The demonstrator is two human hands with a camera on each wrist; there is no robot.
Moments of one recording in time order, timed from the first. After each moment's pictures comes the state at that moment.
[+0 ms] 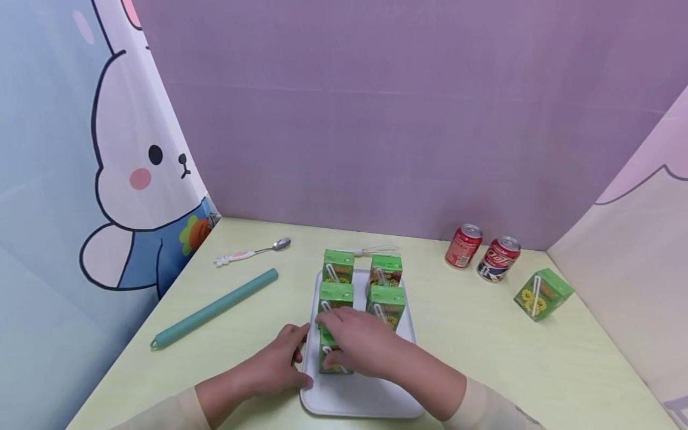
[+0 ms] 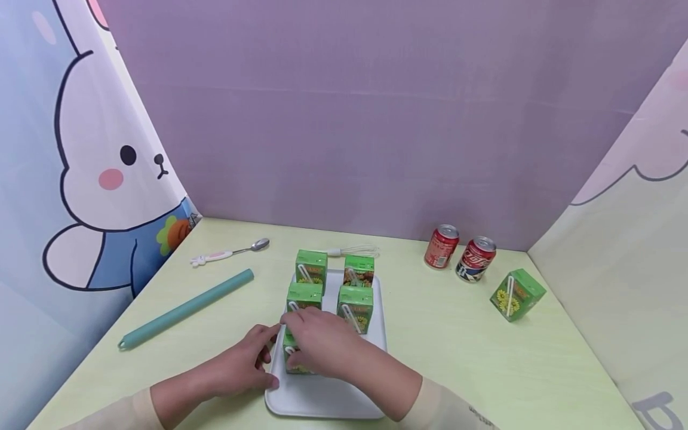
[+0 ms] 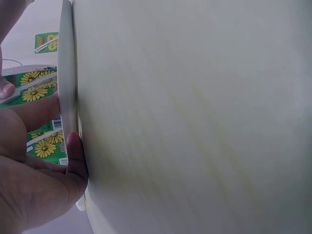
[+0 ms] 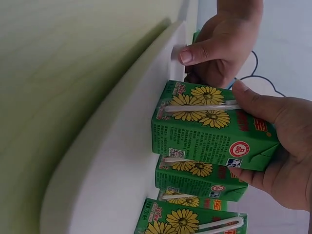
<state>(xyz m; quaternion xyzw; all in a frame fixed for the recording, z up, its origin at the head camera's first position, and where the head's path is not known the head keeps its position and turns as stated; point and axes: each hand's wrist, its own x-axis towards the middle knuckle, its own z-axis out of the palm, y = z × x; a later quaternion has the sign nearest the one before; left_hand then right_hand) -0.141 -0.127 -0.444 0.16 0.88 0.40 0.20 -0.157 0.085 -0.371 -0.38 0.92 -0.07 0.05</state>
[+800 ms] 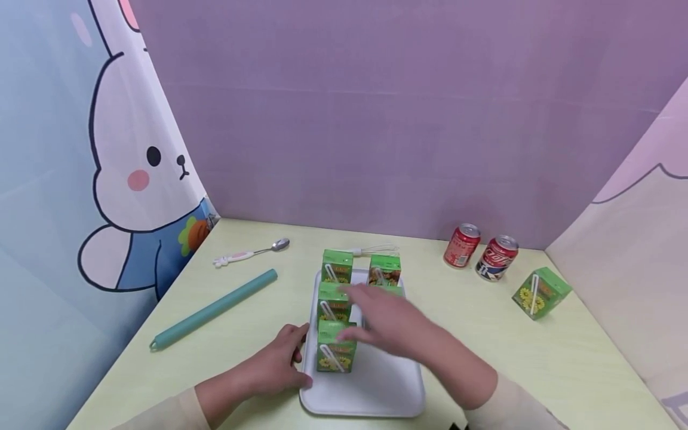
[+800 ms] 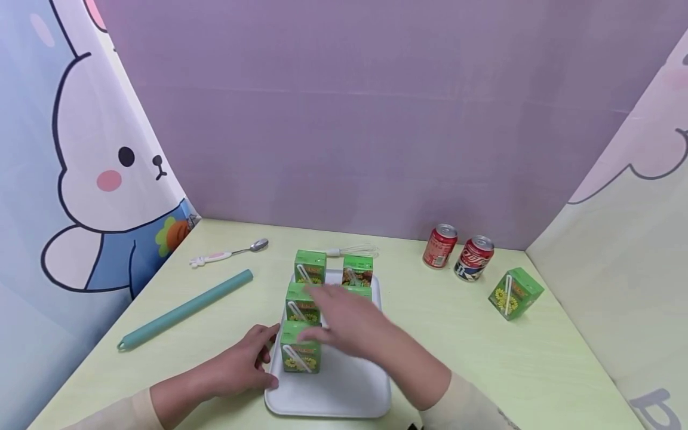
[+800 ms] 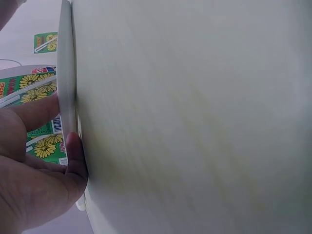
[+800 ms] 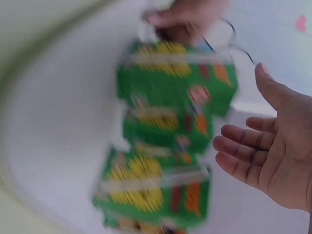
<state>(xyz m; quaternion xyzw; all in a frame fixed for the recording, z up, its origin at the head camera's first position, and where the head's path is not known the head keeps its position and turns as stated) -0.140 -0.125 -0.444 0.16 0.89 0.40 0.18 -0.168 0.122 -0.340 -0.32 0.94 -0.13 0.03</state>
